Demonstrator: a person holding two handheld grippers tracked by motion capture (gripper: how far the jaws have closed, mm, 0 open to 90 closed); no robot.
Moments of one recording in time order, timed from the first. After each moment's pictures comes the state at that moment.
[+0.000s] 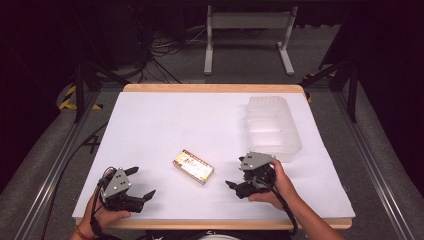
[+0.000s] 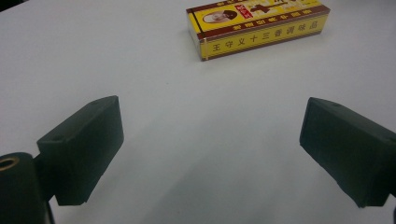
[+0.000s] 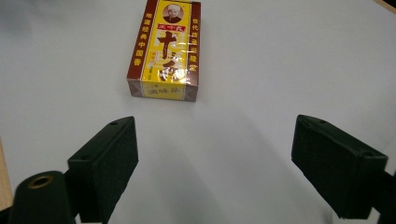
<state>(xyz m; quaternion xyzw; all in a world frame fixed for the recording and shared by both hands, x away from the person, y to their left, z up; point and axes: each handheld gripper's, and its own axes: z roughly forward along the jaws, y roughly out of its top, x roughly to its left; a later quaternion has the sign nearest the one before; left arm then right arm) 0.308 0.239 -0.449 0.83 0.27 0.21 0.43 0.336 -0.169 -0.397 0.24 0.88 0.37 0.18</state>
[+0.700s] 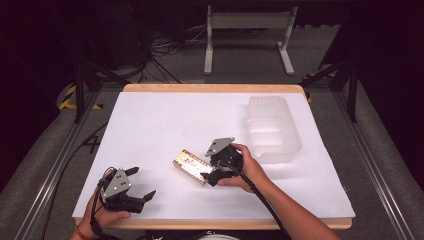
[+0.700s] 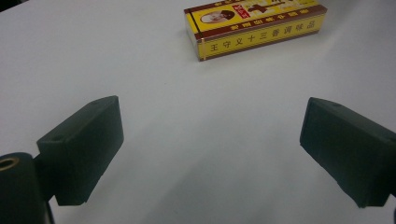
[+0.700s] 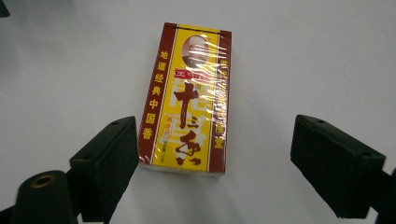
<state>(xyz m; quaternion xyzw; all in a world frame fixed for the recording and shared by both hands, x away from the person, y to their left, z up) 0.307 0.238 -0.449 0.83 0.27 0.21 0.44 0.379 -0.092 -0.393 0.22 0.91 0.32 0.15</state>
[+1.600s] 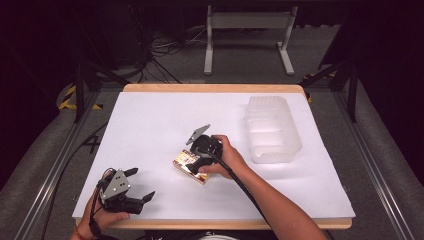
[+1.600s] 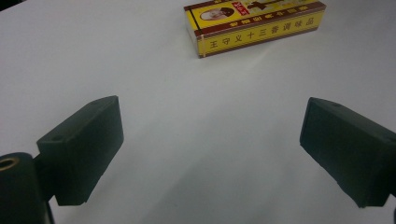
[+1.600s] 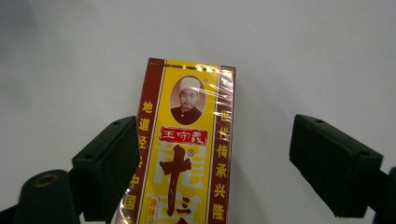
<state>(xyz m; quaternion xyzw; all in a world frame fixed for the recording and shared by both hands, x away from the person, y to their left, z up) 0.303 0.242 -0.449 0.83 0.27 0.21 0.43 0.420 -0.041 -0.401 0.23 0.92 0.28 0.11</state>
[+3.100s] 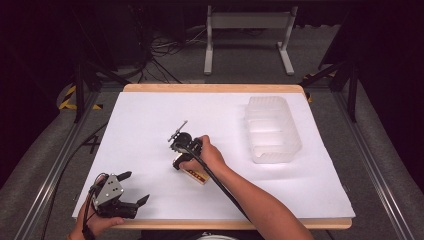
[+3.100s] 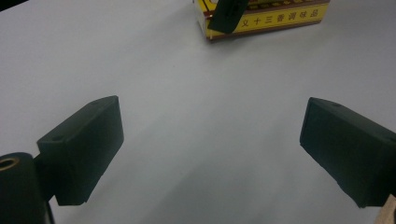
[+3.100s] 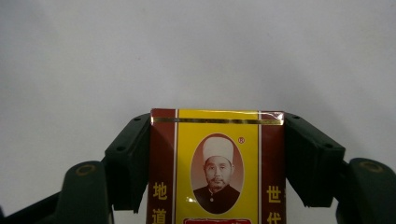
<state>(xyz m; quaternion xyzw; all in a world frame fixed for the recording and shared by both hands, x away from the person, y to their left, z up) 0.292 0.253 -0.450 0.83 0.29 0.22 0.43 0.440 0.009 -0.413 0.29 0.93 0.23 0.07</state>
